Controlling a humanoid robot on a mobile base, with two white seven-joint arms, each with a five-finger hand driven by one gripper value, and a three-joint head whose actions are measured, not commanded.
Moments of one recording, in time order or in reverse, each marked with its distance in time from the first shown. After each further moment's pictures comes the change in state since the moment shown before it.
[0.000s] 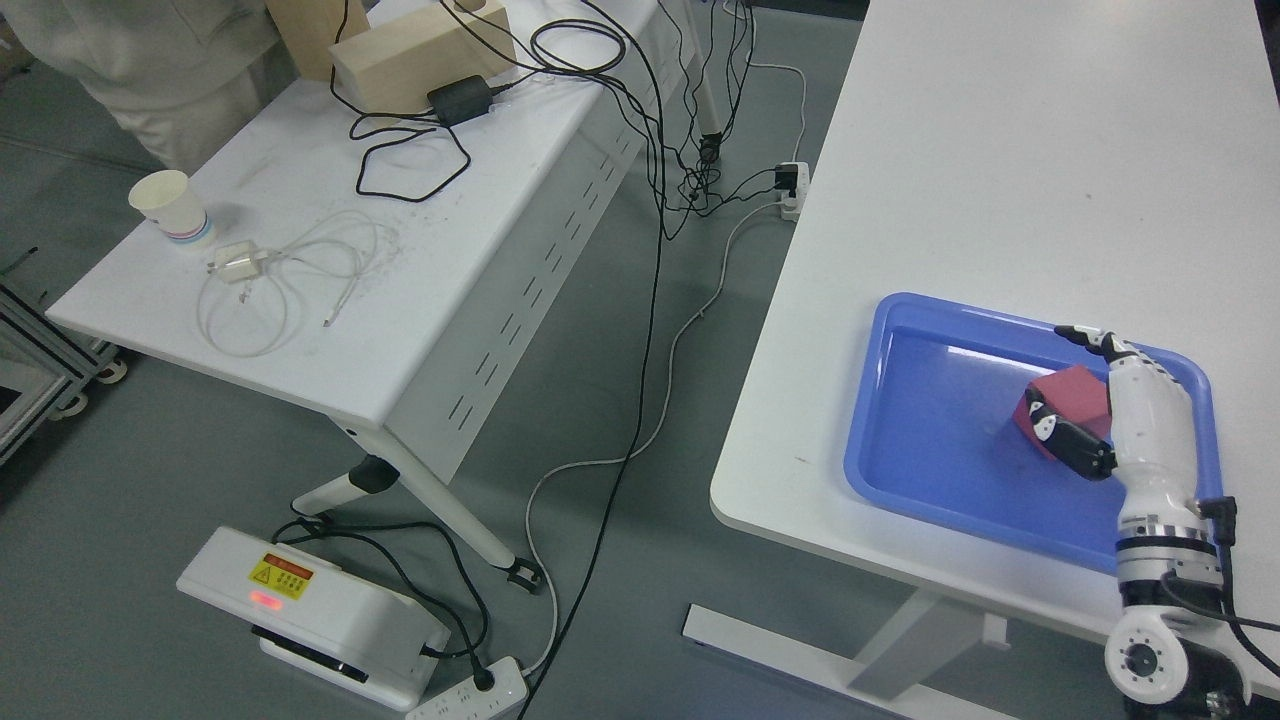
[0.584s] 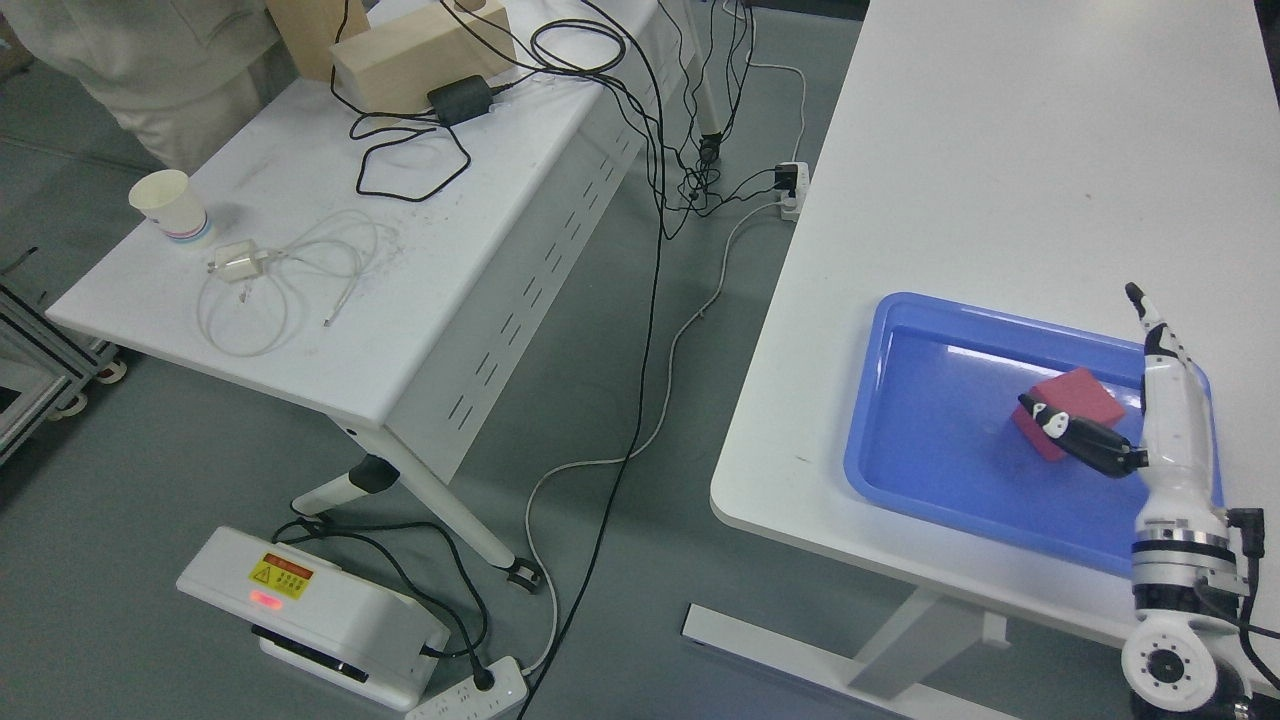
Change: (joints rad) left arm 0.000 0.000 0.000 0.000 0.000 0.000 0.000; right arm 0.003 0.000 -0.028 0.001 -0.261 -0.024 -0.056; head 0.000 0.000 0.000
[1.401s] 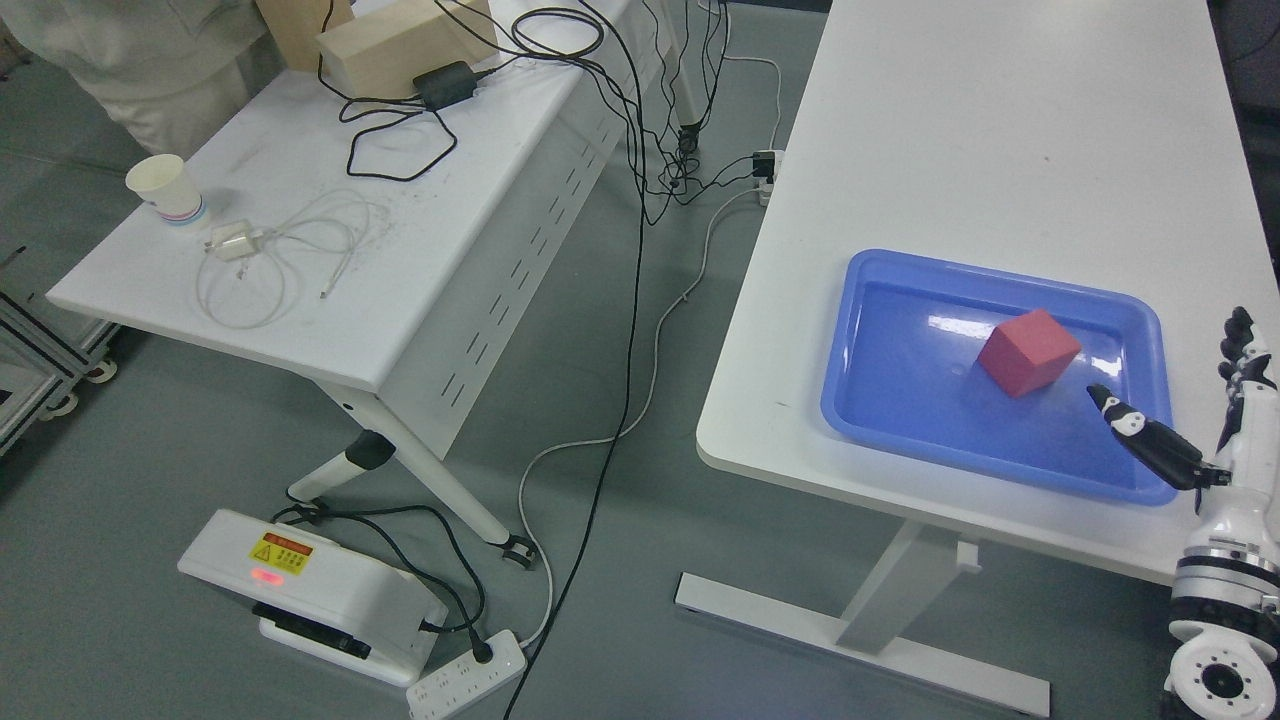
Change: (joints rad) left arm 0.000 0.000 0.000 0.000 0.000 0.000 0.000; right arm 0.014 0.000 -0.046 0.004 -0.357 0.107 -0.005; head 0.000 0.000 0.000
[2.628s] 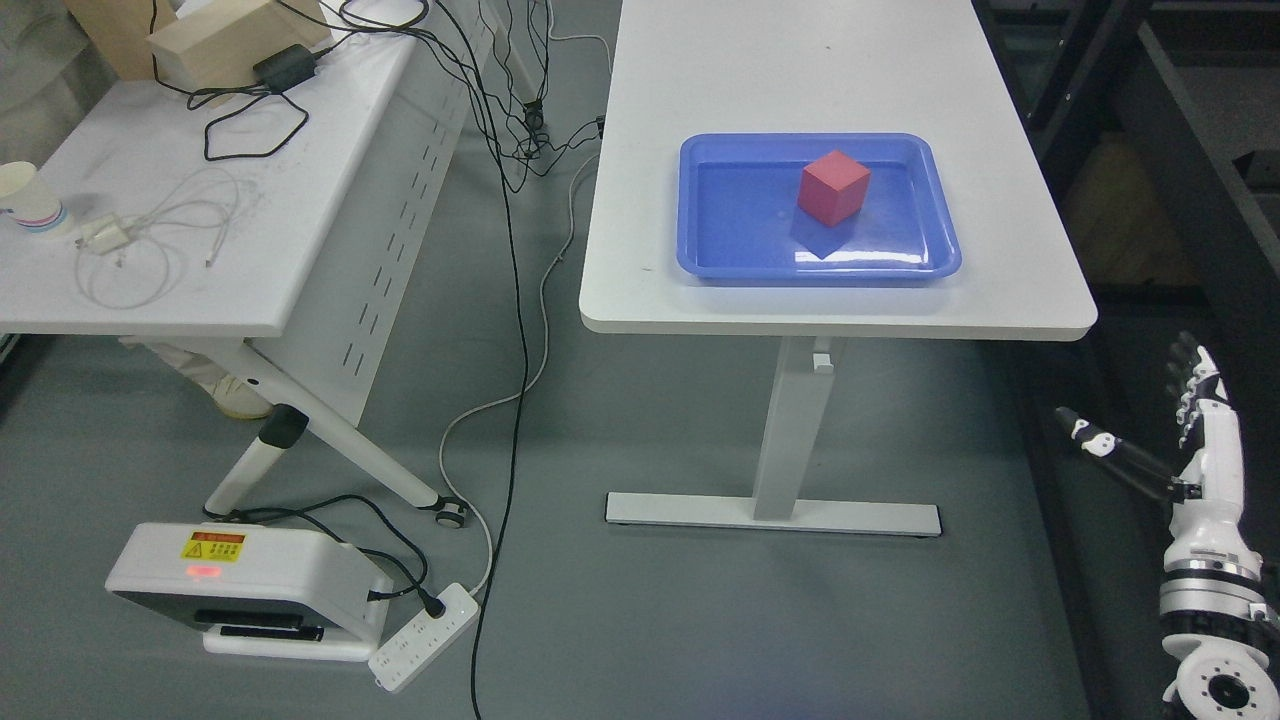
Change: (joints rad) left arm 0.000 0.000 0.000 0.000 0.000 0.000 0.000; right arm 0.017 0.000 -0.008 0.015 -0.052 0.030 0.112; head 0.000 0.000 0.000
